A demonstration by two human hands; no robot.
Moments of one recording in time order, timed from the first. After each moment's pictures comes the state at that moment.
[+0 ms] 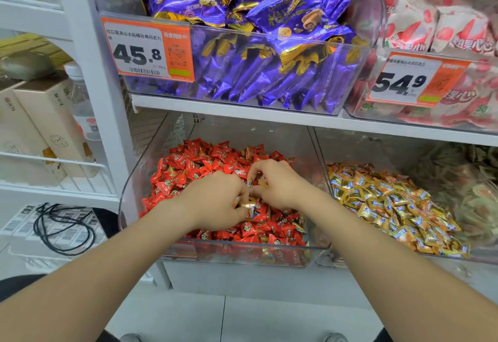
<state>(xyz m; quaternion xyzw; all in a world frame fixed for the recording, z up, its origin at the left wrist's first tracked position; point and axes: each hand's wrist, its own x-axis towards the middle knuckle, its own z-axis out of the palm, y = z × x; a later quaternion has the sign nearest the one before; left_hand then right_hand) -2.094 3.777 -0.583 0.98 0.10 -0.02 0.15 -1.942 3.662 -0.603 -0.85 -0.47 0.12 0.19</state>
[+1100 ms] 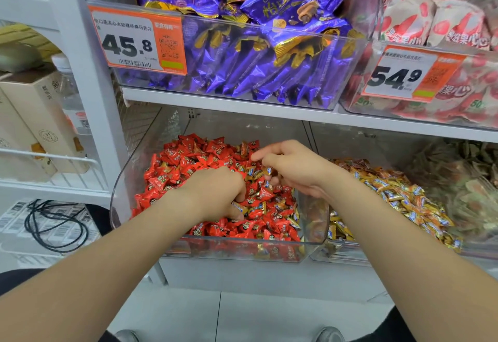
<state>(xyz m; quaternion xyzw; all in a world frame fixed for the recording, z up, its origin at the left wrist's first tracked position) -2.074 3.778 -0.589 0.99 0.09 -0.09 0.05 -1.937 3.643 -0.566 -0.77 -0.29 0.32 0.47</state>
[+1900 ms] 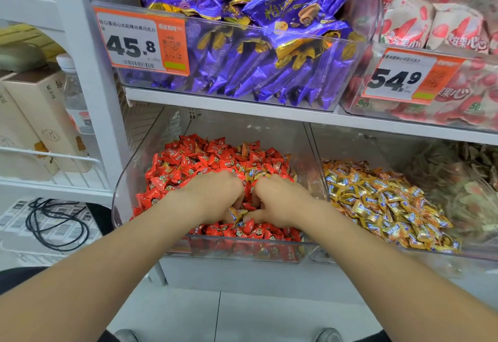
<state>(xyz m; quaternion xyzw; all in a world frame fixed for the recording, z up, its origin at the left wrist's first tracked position) -2.072 3.786 -0.603 0.99 0.06 -0.09 0.04 -1.964 3.642 -0.604 -0.85 -0.51 0.11 -0.02</state>
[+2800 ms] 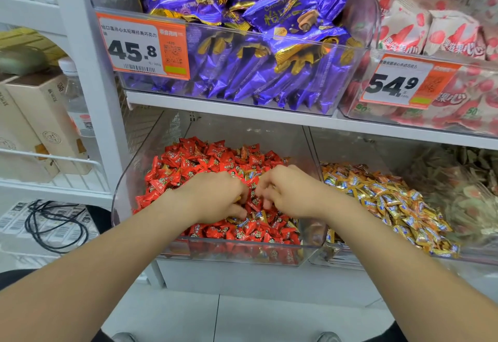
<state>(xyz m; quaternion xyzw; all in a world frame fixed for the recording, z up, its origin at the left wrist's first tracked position) -2.074 3.785 -0.596 1.00 0.04 -0.08 0.03 -1.951 3.624 -0.574 -0.85 -0.49 0.16 0.09</state>
